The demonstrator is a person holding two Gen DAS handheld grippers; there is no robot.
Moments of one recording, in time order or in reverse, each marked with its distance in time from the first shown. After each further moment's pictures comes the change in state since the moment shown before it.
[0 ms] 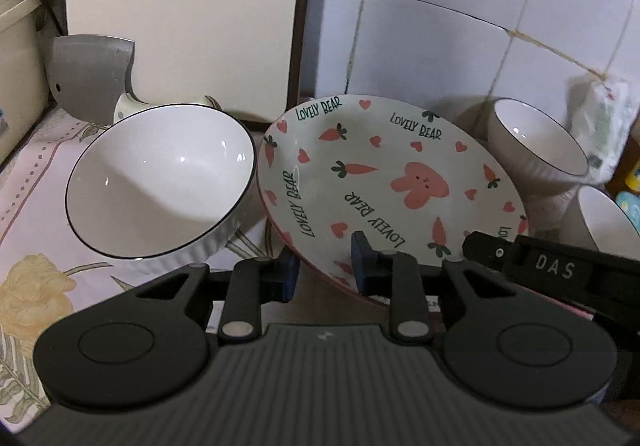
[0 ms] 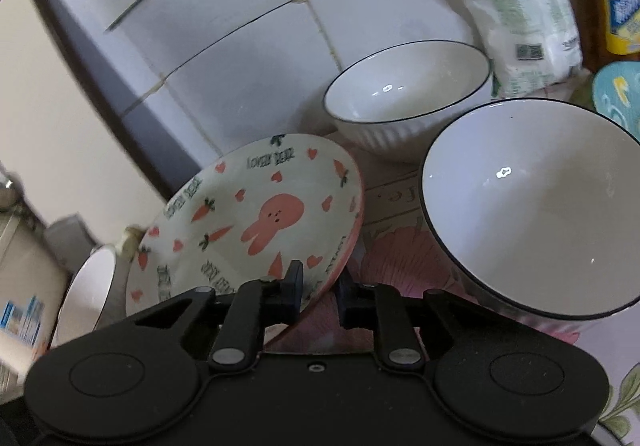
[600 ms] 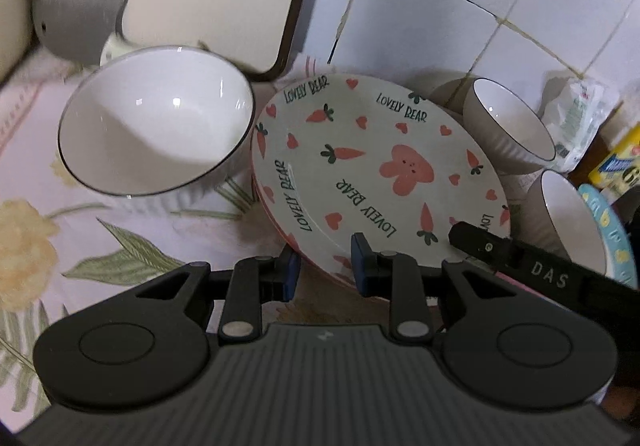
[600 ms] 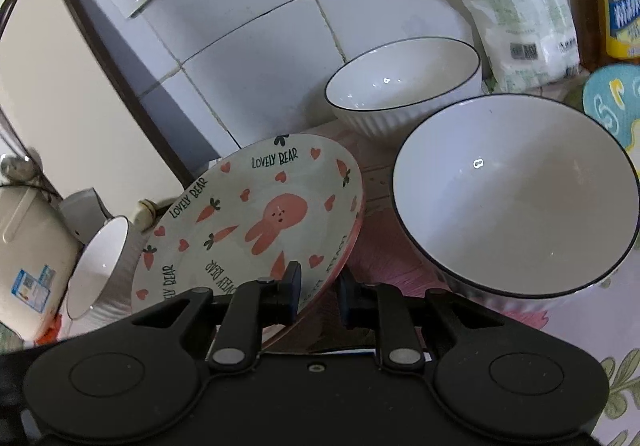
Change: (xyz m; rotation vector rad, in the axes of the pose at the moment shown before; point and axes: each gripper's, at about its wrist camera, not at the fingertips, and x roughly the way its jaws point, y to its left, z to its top) left arm -0.005 0.024 -0.003 -0.104 0.140 -0.135; right arm -0.012 -0.007 -0.005 -0.054 0.025 0.029
